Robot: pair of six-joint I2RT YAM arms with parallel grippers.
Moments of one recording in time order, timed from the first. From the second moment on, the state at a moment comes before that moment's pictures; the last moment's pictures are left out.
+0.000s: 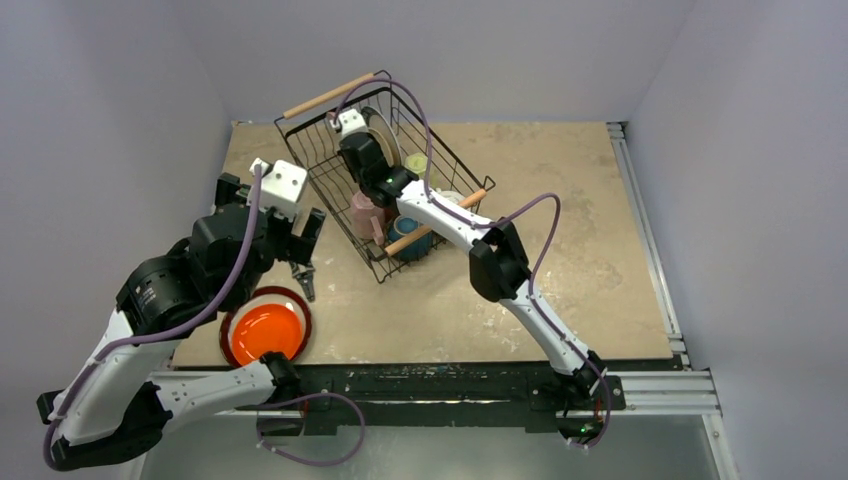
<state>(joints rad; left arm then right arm) -0.90 0.89 1.52 -1.08 -0.74 0.04 0.84 2.56 2.48 -0.28 0.50 0.03</state>
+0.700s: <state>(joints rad) -0.89 0.93 1.53 -1.09 -0.74 -0.05 0.83 2.36 2.46 -0.39 0.50 0.16</state>
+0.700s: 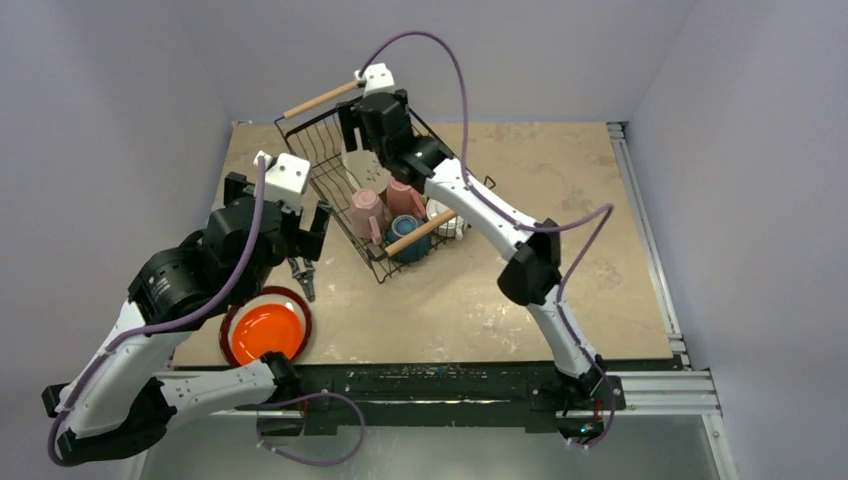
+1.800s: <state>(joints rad) -0.27 1.05 0.75 -1.23 -0.26 -1.15 0.83 1.16 1.33 -0.60 0.19 0.45</state>
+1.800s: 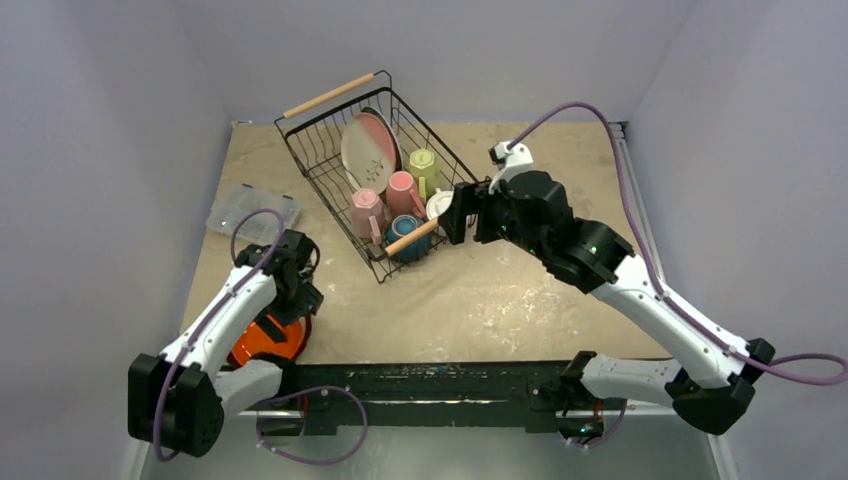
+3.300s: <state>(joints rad) -0.16 0.88 0.98 -1.28 -0.28 -1.13 0.83 1.21 1.37 -0.64 0.18 0.34</state>
